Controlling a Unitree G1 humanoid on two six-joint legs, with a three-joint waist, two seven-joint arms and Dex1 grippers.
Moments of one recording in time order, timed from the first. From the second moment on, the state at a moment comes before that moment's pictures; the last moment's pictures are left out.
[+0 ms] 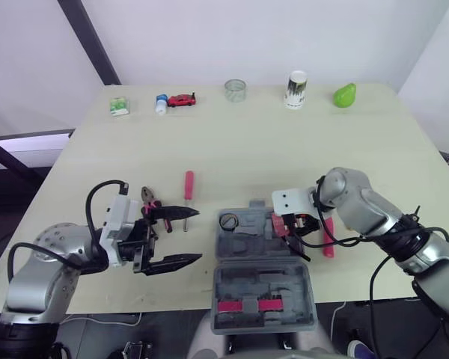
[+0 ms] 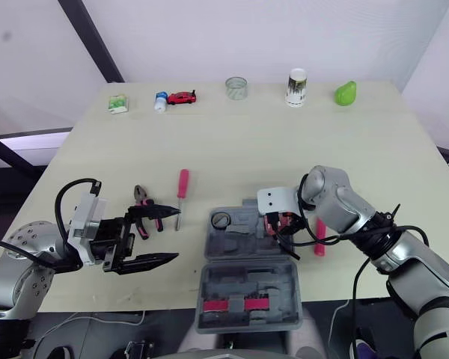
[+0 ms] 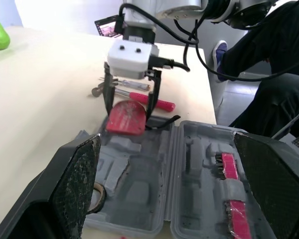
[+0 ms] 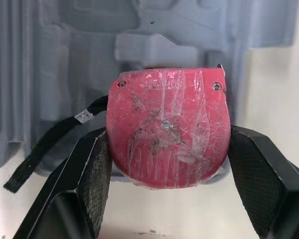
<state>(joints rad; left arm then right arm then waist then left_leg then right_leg) 0.03 0.81 0.23 -0.28 -0.67 0.23 -1.36 -0.83 -0.62 0.73 0.00 -0.29 0.62 1.31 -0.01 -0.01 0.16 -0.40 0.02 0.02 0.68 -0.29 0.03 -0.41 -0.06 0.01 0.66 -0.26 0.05</state>
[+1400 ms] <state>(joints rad) -0.02 0.79 0.19 -0.25 -0.61 0.19 -1.33 -0.75 -0.67 0.62 -0.15 -0.32 0.69 1.28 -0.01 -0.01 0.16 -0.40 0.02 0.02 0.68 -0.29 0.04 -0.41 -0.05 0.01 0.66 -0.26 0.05</state>
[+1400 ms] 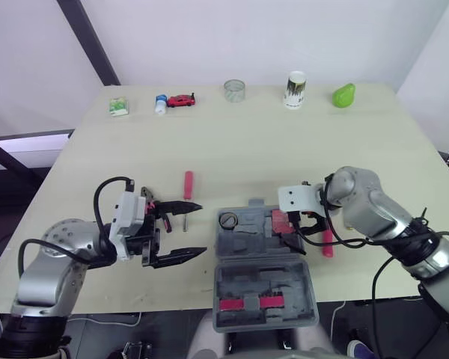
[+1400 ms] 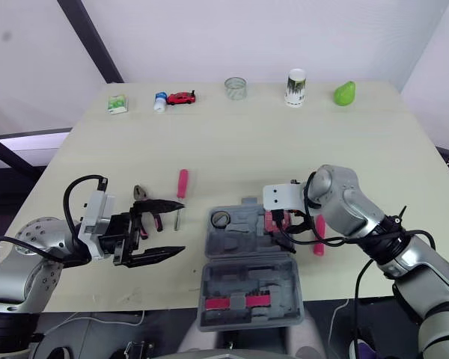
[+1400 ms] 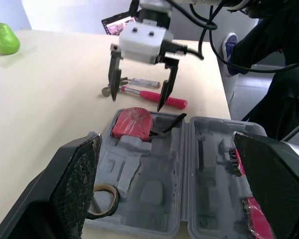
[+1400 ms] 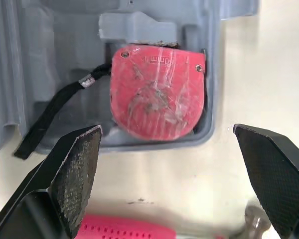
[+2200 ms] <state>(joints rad) -0.03 0.79 0.19 -0.23 -0.60 0.17 -1.33 -0.31 -0.44 0.08 0.12 0.22 0.07 1.09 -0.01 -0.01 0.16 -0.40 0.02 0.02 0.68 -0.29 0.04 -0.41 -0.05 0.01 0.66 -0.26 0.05</state>
